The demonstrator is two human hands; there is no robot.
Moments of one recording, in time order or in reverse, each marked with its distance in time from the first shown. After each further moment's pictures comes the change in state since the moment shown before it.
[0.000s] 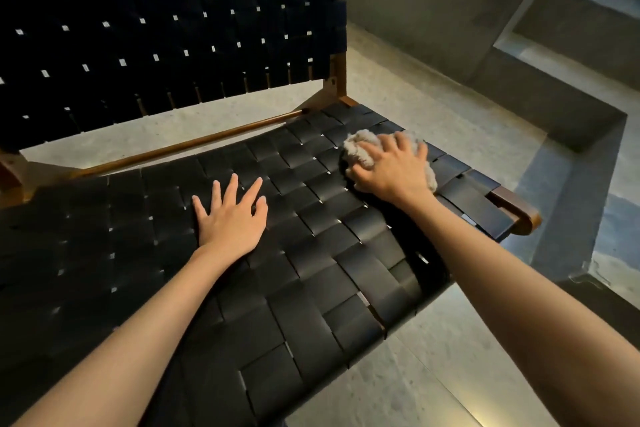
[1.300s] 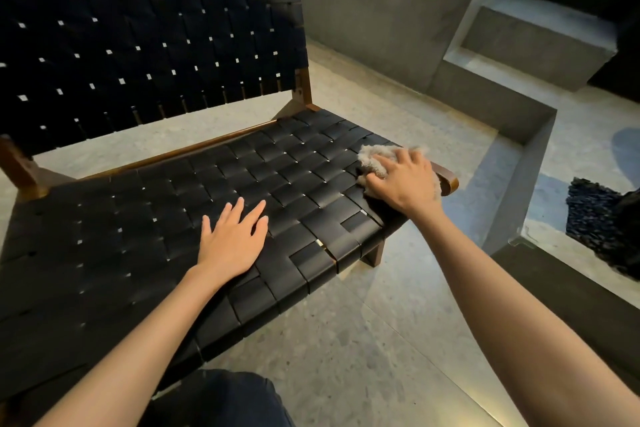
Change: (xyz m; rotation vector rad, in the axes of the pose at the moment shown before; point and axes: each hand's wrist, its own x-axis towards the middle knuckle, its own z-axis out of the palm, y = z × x) left_hand -0.108 0.026 -0.023 -0.058 -0.091 0.169; right_hand -0.113 0.056 -0.047 0.099 0.011 0.167
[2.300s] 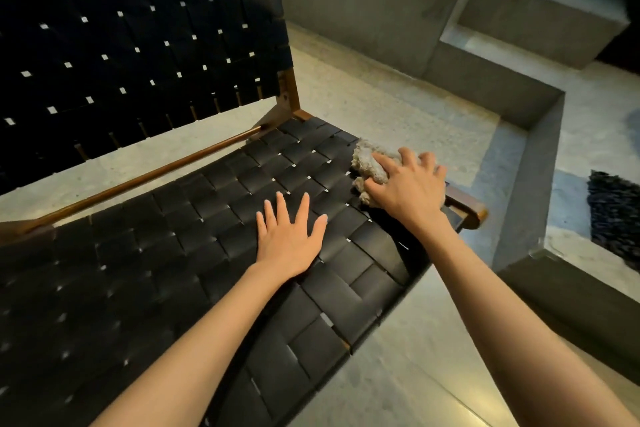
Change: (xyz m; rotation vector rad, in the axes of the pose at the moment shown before) left_hand 0.115 0.076 0.024 -0.033 -0.118 0.109; right_hand 0.069 -0.003 0.024 -0.121 0.035 0.149
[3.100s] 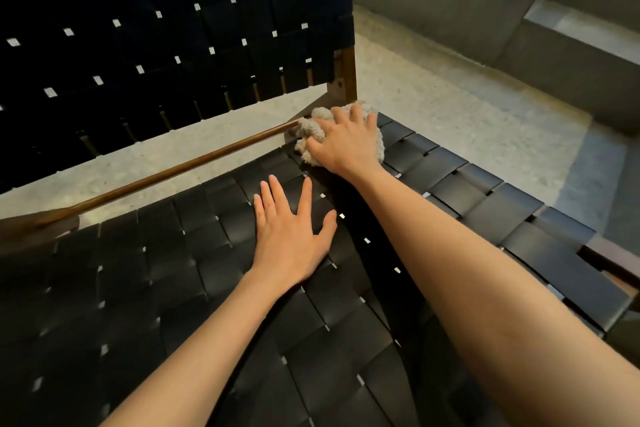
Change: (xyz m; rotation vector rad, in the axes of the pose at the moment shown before) left_hand 0.070 -0.068 -0.006 0.083 0.174 -0.070; right_hand 0.142 -0.185 0.077 0.078 -0.002 -0.367
